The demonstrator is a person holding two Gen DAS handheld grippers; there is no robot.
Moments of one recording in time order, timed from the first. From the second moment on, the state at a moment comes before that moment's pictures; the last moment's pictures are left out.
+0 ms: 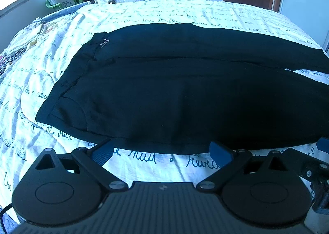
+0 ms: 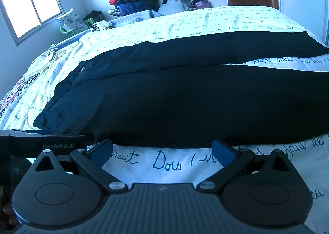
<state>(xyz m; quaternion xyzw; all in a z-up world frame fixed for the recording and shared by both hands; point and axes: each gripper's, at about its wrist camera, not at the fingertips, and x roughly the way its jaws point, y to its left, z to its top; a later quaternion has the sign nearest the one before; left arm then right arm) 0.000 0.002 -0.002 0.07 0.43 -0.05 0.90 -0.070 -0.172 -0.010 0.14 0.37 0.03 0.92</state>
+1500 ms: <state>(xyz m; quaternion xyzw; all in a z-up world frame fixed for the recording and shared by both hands) 0.001 0.008 0.000 0.06 0.42 -0.05 0.90 -0.069 -0.172 0.003 0.12 0.33 0.07 0.93</state>
